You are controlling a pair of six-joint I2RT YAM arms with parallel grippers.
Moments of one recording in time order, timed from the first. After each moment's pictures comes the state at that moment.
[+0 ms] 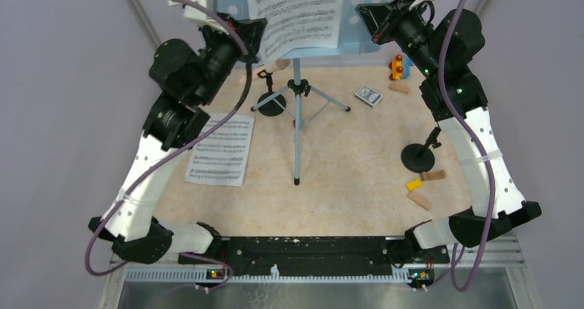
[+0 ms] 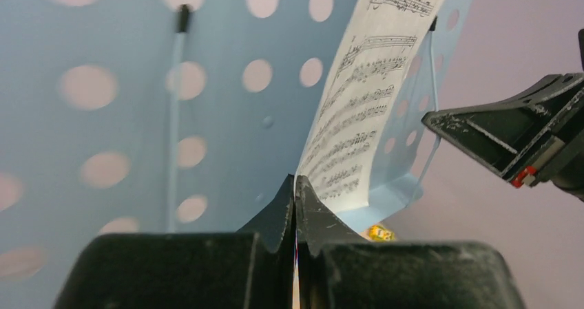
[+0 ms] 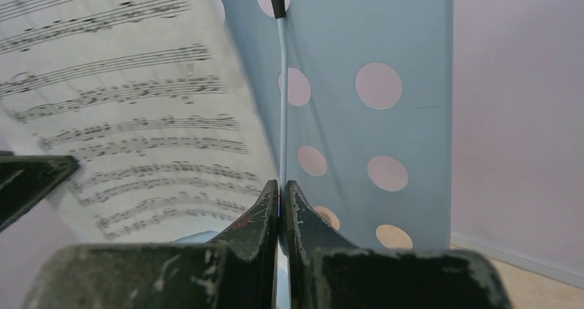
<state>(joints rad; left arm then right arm) -0.59 1.37 1.90 -0.22 -0.04 -0.25 0.40 1.40 1.89 -0.21 -0.18 0.34</state>
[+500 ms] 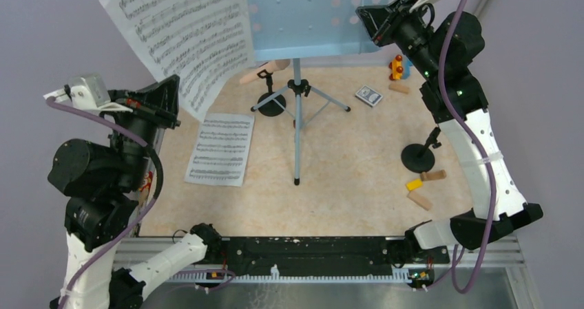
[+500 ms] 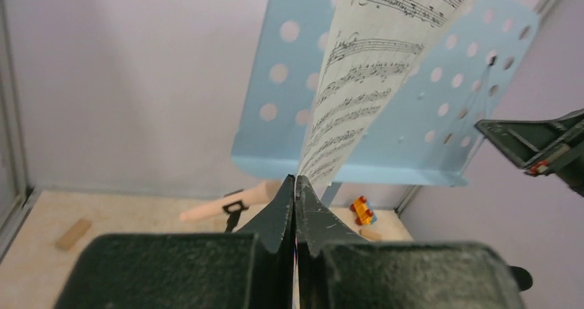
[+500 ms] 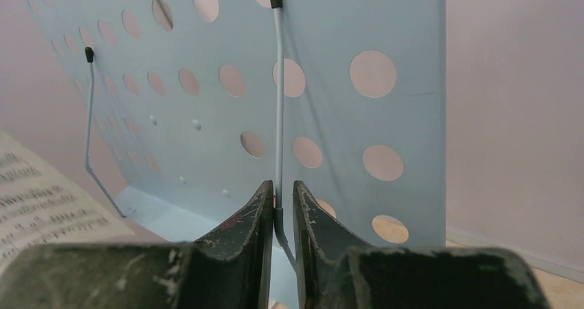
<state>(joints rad) -0.59 0.82 1.64 -0.43 -0.36 -0.23 0.40 1.39 1.88 -0.21 -0.18 0.34</state>
